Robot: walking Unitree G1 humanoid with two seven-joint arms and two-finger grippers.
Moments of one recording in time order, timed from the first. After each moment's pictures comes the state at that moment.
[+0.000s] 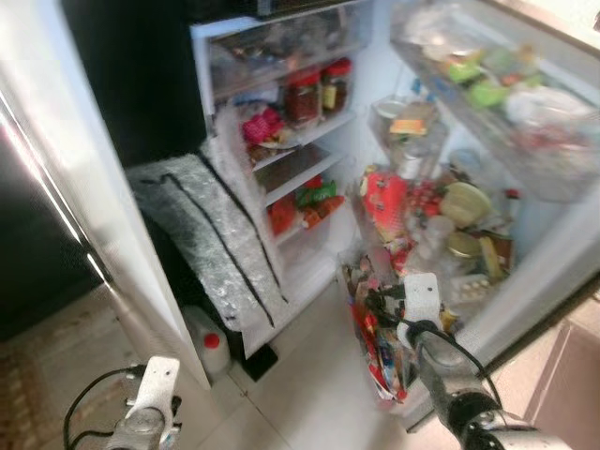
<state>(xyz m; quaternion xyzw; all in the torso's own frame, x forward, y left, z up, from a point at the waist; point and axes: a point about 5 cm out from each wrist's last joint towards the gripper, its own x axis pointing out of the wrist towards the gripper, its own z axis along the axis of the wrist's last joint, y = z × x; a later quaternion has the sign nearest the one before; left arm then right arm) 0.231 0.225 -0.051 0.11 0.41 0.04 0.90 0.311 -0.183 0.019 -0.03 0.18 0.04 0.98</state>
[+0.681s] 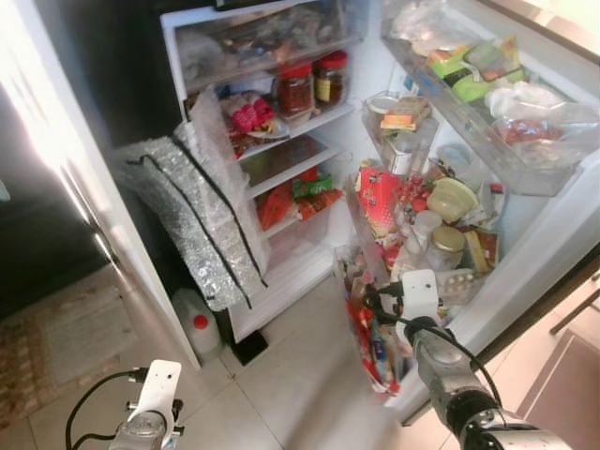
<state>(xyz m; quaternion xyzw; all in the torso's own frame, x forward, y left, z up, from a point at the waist) 0.228 0.227 -0.052 0.11 0.42 0.04 0.90 0.316 -0.175 0.026 -0.04 0.16 0.05 0.99</state>
